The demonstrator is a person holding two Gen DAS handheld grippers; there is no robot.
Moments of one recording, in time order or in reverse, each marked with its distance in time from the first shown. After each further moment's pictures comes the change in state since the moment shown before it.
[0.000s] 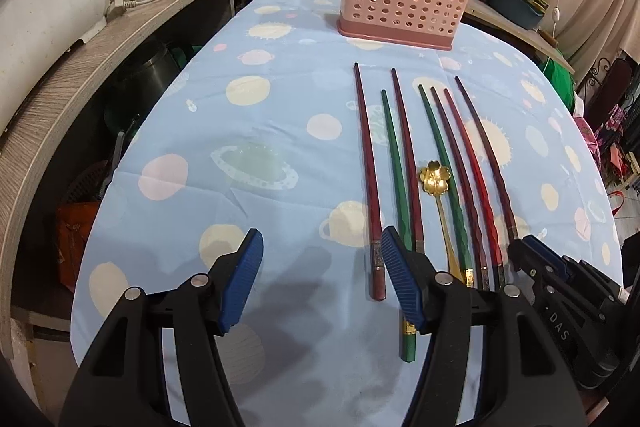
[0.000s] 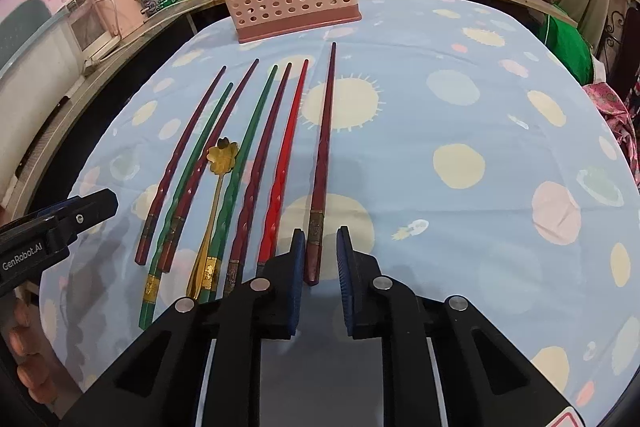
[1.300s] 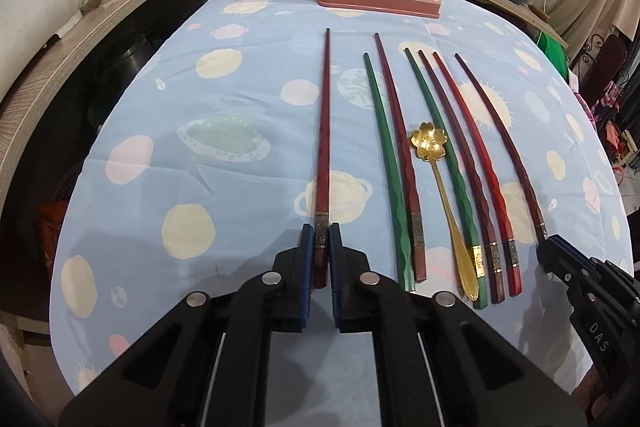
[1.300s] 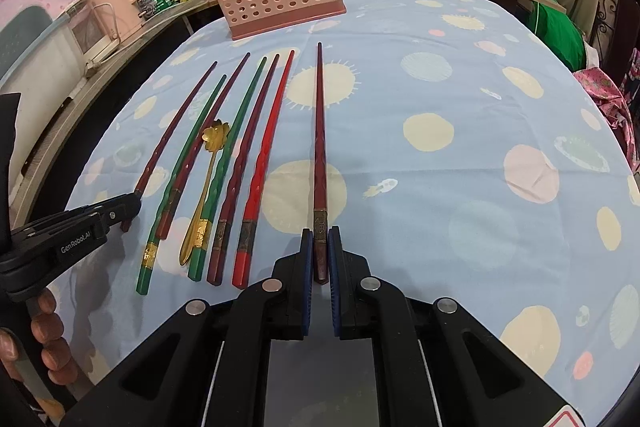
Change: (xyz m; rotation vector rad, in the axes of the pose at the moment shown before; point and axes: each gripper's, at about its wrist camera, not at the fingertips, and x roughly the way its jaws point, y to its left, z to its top) left arm 0.023 -0.010 -0.015 0.050 0.046 -0.028; right arm -0.017 -0.016 -0.021 0.034 0.005 0.016
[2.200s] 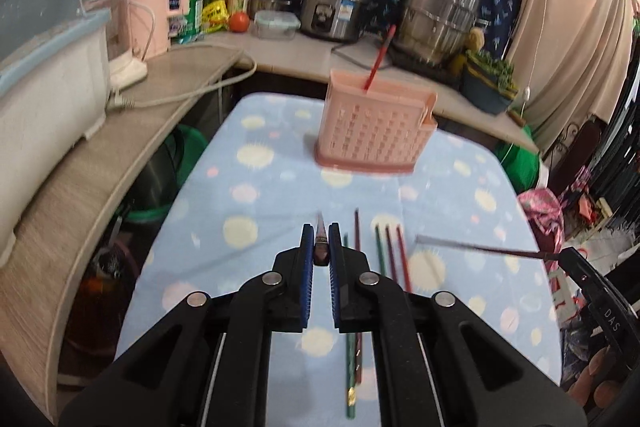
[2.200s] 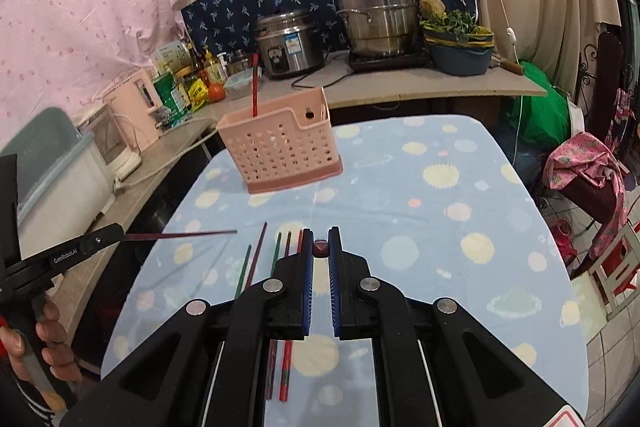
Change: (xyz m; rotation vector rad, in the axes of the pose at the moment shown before) left arm -0.118 0.023 0.118 -0.102 -0.280 -0.091; right arm -0.115 -0.009 0.130 0.045 -0.329 0.041
